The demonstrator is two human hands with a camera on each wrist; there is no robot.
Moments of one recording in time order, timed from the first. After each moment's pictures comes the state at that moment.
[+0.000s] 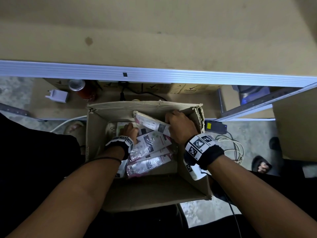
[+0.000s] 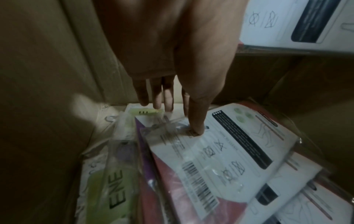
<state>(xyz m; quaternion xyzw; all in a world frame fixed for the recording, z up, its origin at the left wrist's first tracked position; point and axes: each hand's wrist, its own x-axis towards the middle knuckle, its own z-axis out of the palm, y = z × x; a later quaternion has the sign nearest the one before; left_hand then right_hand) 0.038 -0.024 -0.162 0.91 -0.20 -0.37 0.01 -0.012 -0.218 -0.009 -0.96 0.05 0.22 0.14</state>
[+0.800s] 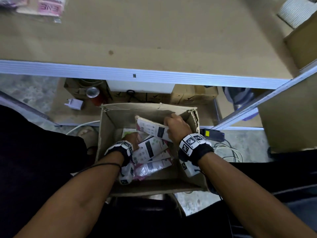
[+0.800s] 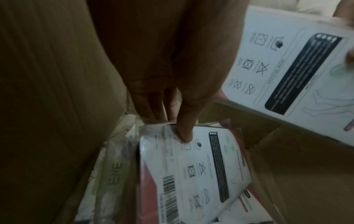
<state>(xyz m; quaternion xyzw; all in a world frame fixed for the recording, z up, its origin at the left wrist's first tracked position) 0.012 -0.003 -0.102 0.90 -0.11 -0.38 0.16 -0.034 -0.202 0.011 -0.98 0.03 0.17 0.13</state>
